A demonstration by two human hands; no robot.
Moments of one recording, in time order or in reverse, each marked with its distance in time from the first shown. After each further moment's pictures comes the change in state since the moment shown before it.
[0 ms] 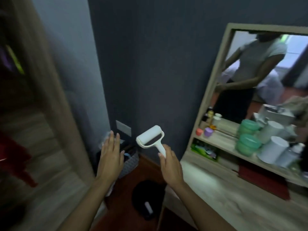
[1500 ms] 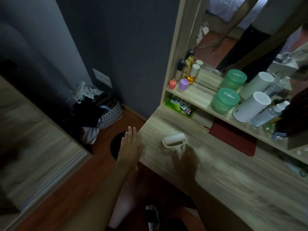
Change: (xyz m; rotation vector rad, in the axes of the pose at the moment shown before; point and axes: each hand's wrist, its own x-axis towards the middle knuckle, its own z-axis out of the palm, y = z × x) left_hand -0.080 0.186 0.203 -0.001 -0.532 -0.134; right_hand -0.088 0.298 -0.047 -0.355 0.039 0.329
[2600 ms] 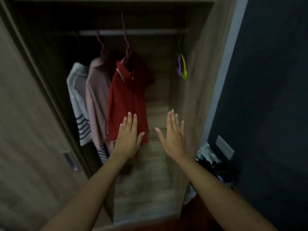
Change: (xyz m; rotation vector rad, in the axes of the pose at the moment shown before) left_hand -0.157 -0.448 -0.388 0.193 0.681 -0.472; right_hand -0.131 -0.711 0.016 0.463 -0.138 -1.170
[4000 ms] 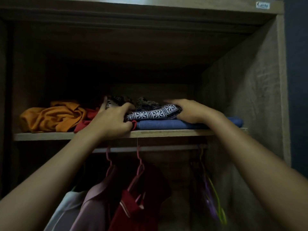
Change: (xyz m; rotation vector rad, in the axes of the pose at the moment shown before) left_hand 0.312 -0.007 -0.337 0.290 0.429 0.127; right_hand 0.433 -0.133 -0.244 -0.131 -0.128 -0.330
